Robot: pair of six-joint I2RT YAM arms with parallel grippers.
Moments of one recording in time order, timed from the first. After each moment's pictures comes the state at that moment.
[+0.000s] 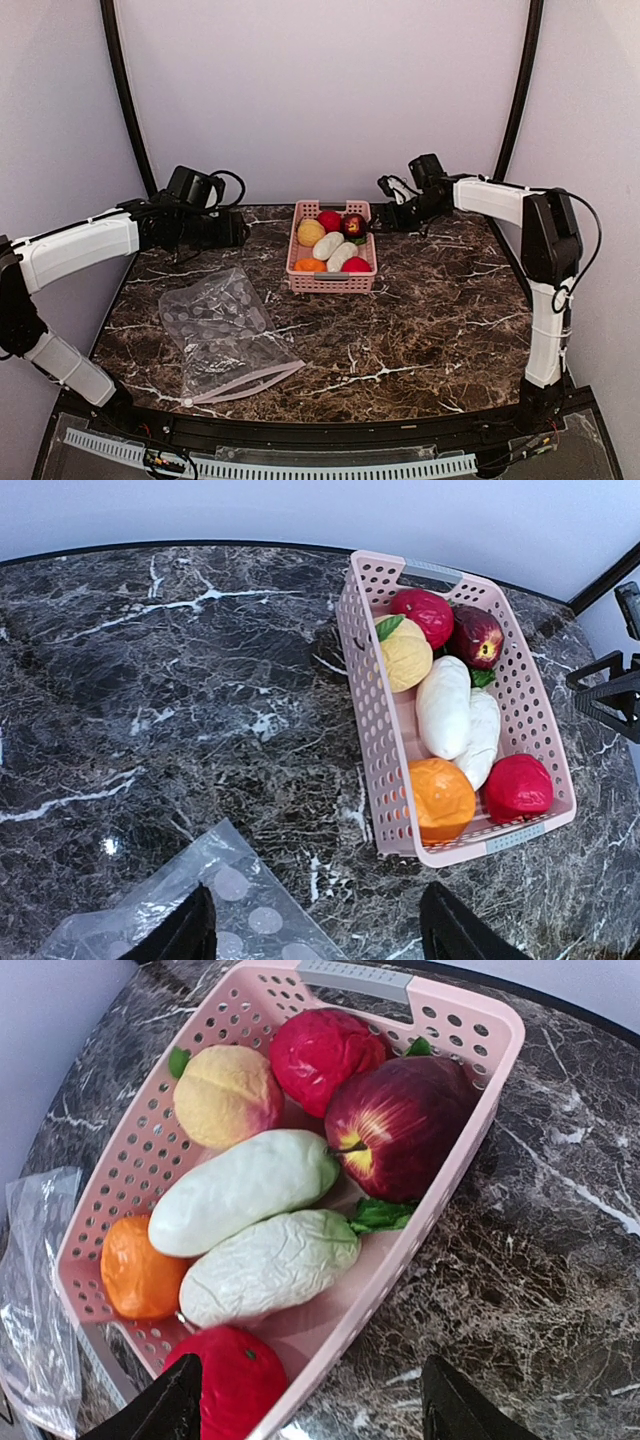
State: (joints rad) left arm -0.55 1.45 1.17 -0.42 -0.12 -0.48; right arm 0.36 2.05 1.67 -0.51 -0.51 0.05
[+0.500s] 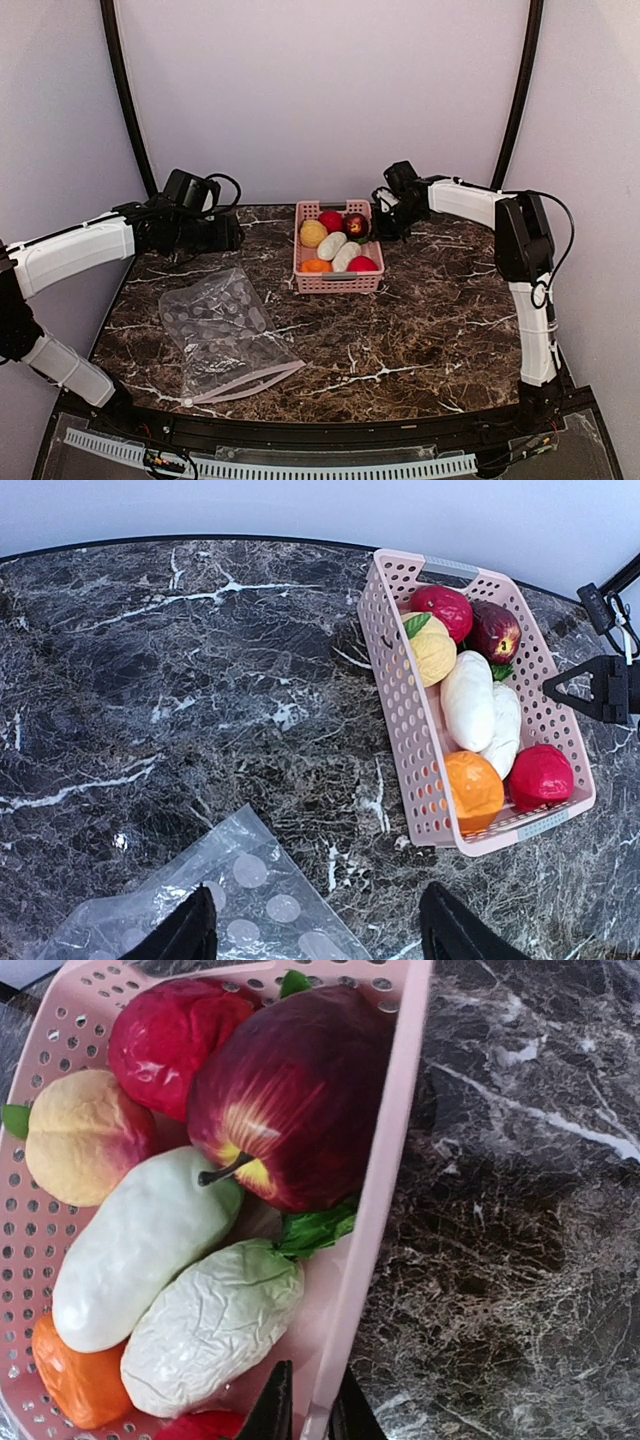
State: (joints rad) left arm -0.55 1.41 1.14 -0.45 -0.16 -0.48; right arm 0.45 2.26 1.91 -0.66 -0.23 0.28
